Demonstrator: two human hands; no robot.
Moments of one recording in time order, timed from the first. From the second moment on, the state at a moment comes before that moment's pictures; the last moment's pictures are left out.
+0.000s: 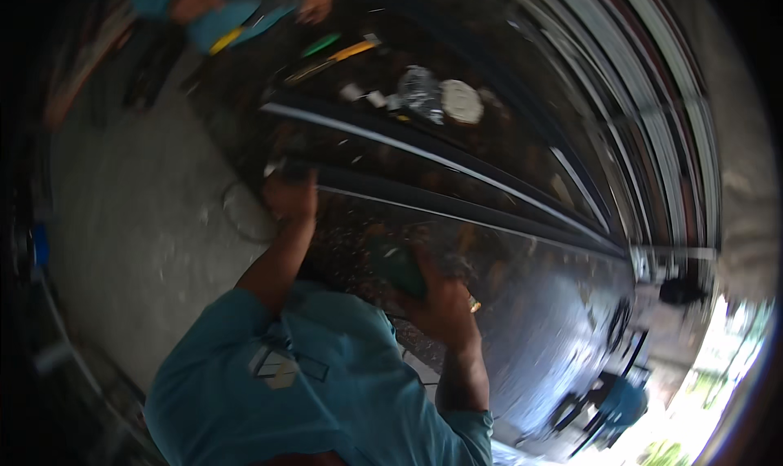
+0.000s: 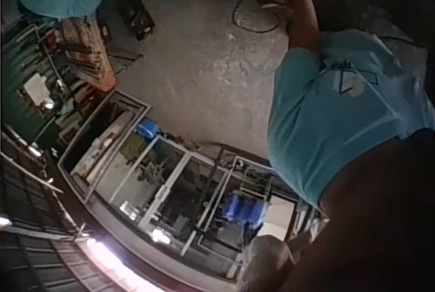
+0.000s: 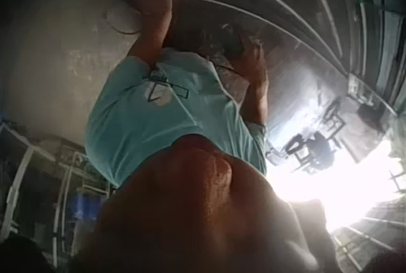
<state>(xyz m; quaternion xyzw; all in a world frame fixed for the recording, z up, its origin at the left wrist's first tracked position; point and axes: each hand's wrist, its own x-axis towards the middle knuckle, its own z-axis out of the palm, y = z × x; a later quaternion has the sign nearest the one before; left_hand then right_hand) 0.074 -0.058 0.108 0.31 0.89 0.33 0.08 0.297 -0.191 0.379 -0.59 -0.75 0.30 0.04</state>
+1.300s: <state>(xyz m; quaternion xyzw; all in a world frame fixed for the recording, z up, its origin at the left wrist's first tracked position) 0.056 -0.051 0.147 0.16 0.89 0.32 0.28 0.134 -0.030 0.331 -0.45 -0.83 0.32 0.07</state>
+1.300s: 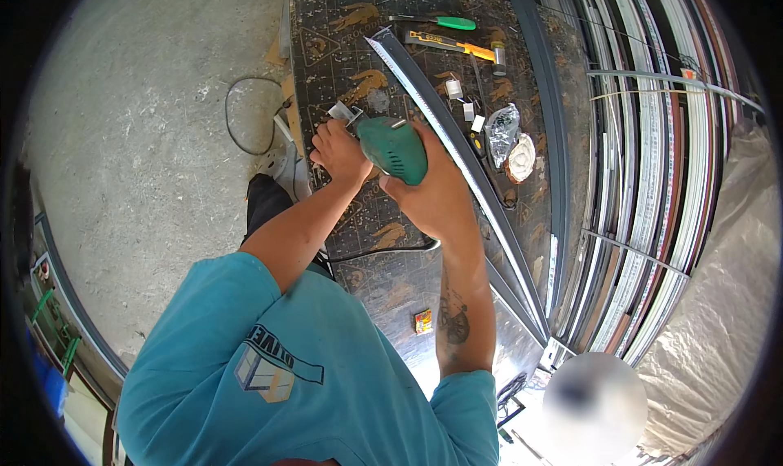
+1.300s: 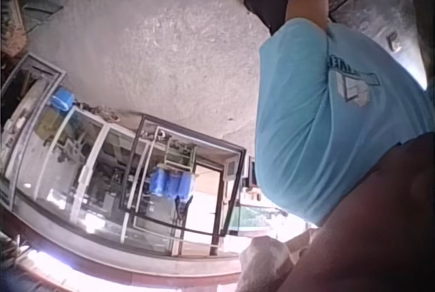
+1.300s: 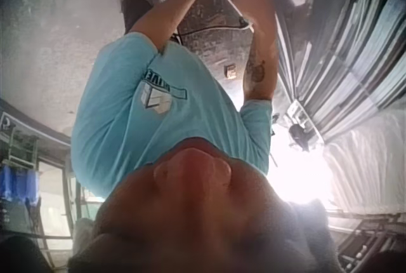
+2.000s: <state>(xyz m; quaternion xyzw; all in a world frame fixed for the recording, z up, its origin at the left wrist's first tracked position) 0.062 -0.052 0.119 0.19 0.87 0.40 0.22 0.107 -0.021 0.343 -0.46 -0.84 0.29 -0.06</state>
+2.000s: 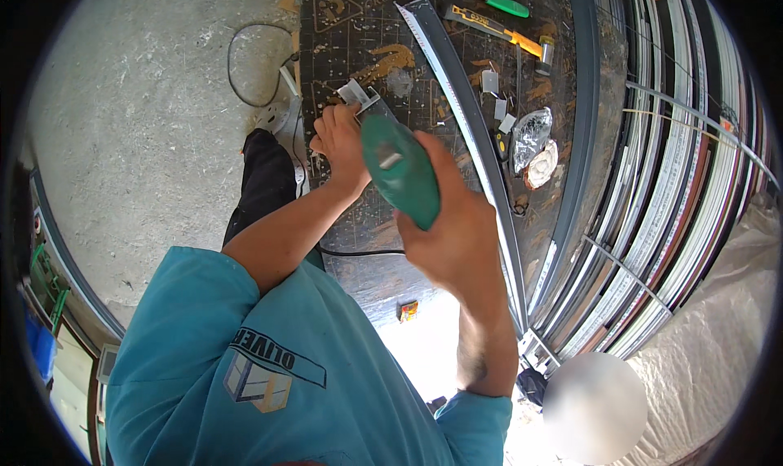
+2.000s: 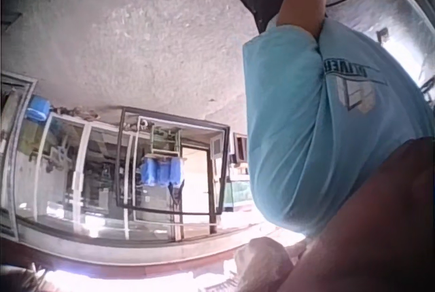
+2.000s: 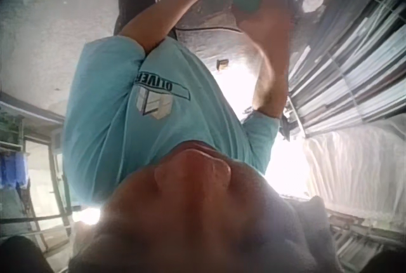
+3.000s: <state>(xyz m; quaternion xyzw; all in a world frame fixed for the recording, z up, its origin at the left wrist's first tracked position) 0.064 -0.050 0.115 0.19 0.87 0.41 0.19 0.112 -0.018 0.340 -0.43 -0.85 0.28 -0.11</state>
